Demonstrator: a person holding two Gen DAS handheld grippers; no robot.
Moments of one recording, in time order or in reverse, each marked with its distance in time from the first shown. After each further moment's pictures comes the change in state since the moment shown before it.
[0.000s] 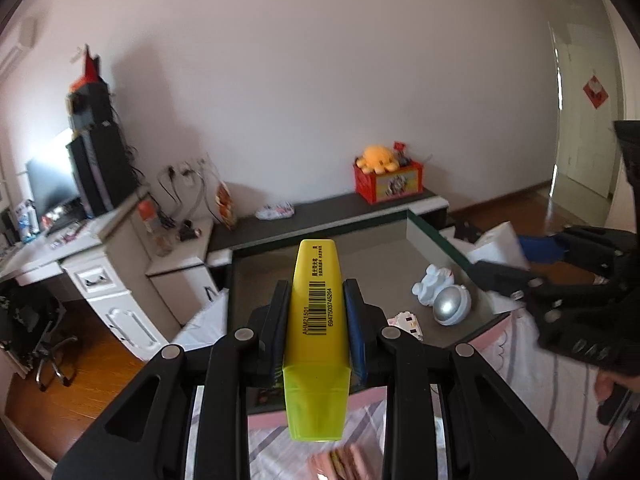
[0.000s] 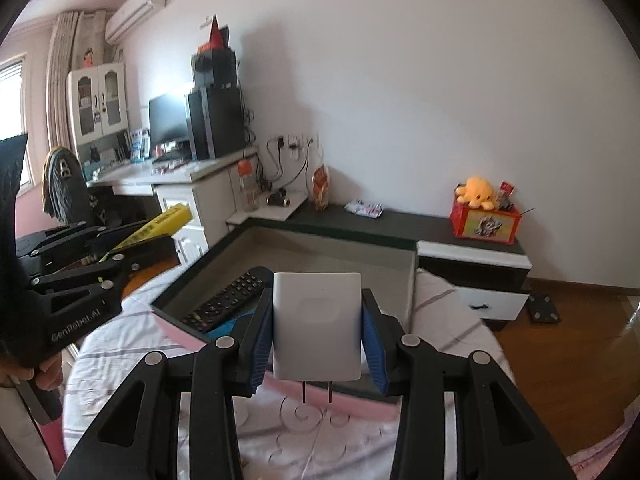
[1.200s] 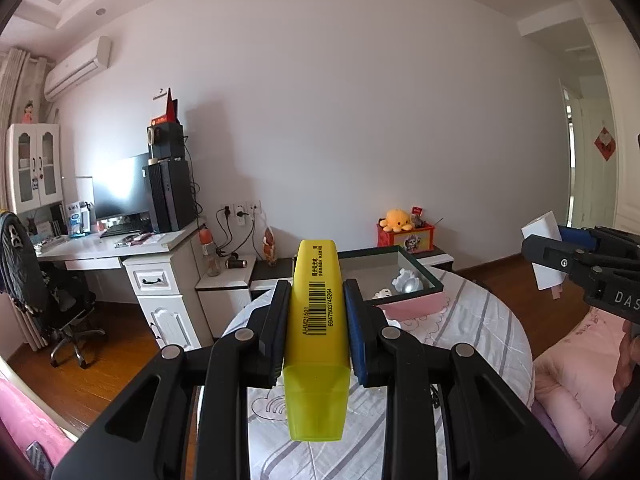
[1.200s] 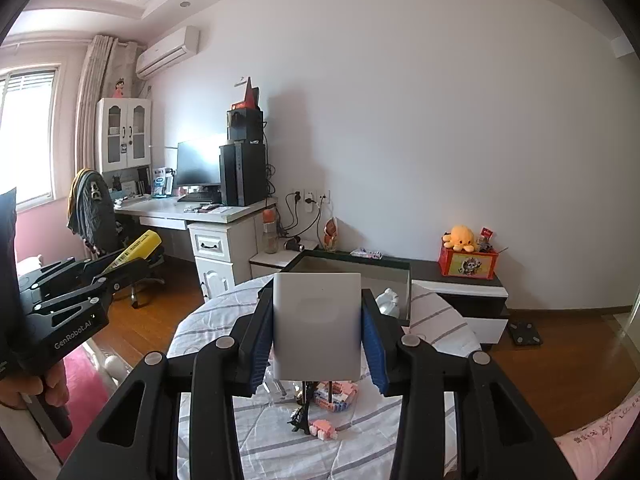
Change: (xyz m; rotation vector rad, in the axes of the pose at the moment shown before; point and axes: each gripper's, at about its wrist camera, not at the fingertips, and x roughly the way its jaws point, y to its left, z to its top) left arm -0.279 0.007 -0.093 -0.104 -0.259 0.124; right arm -0.235 0.103 -0.060 -0.038 -0.230 -0.037
